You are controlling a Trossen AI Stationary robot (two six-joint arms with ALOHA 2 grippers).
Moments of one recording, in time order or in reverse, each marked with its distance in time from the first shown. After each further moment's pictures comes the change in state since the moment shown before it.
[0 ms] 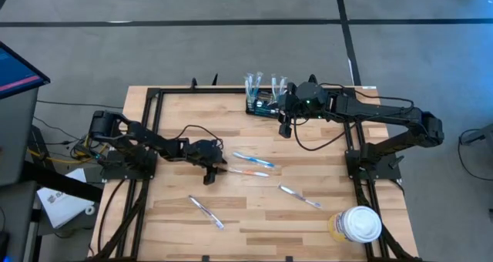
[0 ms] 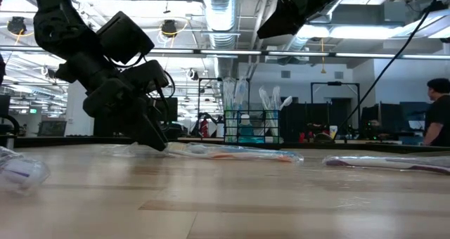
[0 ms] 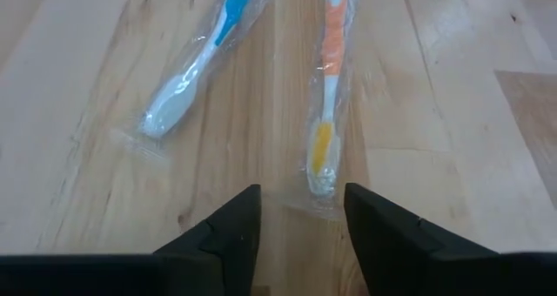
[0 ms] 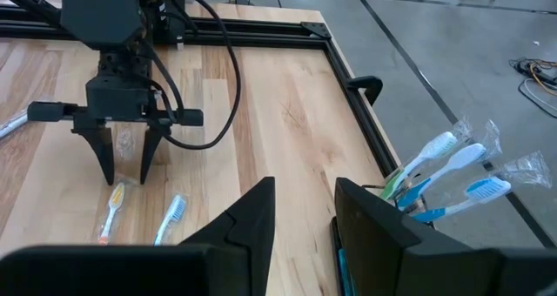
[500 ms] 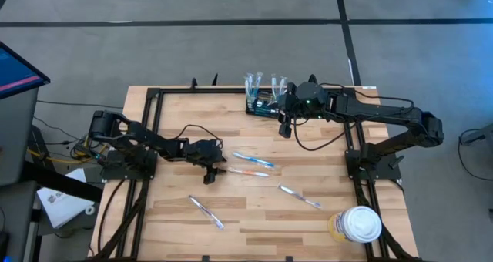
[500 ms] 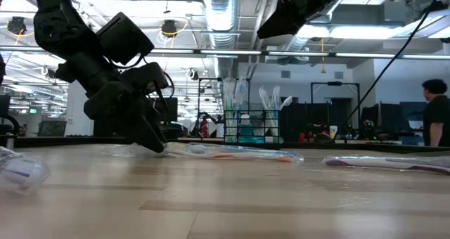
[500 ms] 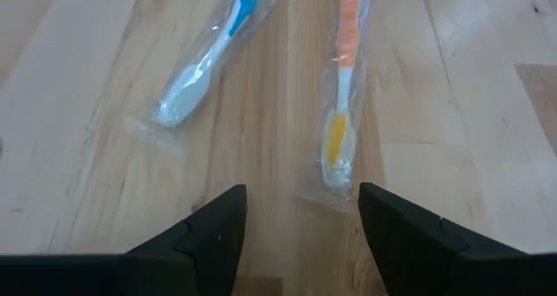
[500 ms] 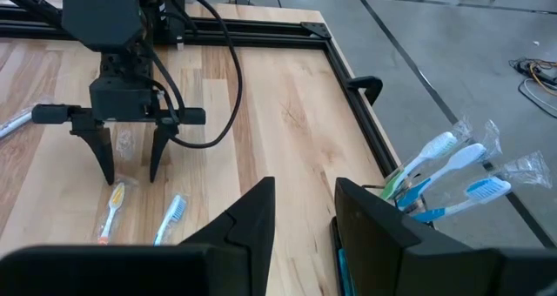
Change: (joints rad) left arm 0.000 0.000 0.000 -0.015 -0.029 -0.002; right arm 0.000 0.000 0.000 0.000 0.000 0.000
